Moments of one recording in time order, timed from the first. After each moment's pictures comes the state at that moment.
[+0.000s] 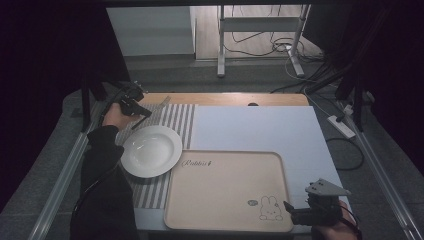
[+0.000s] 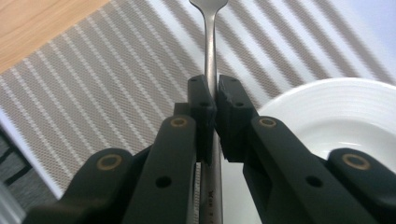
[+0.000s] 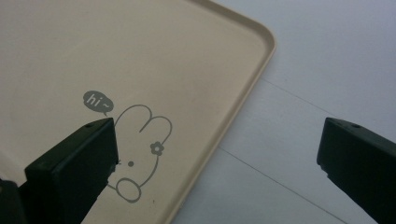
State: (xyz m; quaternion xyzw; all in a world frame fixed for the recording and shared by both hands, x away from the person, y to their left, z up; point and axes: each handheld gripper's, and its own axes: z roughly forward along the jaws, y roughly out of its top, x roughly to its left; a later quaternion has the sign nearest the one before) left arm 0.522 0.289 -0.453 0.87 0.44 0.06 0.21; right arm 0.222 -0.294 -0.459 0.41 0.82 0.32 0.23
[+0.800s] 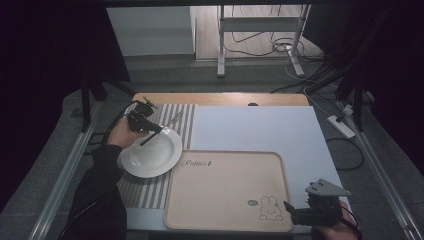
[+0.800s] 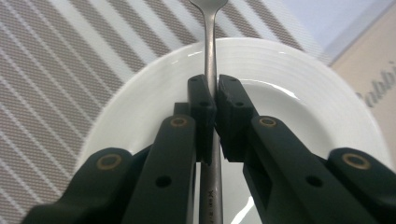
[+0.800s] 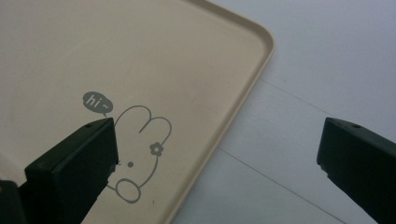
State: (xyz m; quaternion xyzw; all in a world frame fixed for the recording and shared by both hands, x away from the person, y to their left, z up) left arm 0.468 0.247 -0.463 0.88 0.41 0.02 0.22; right arm 0.221 -0.294 -0.459 0.41 0.82 0.32 0.24
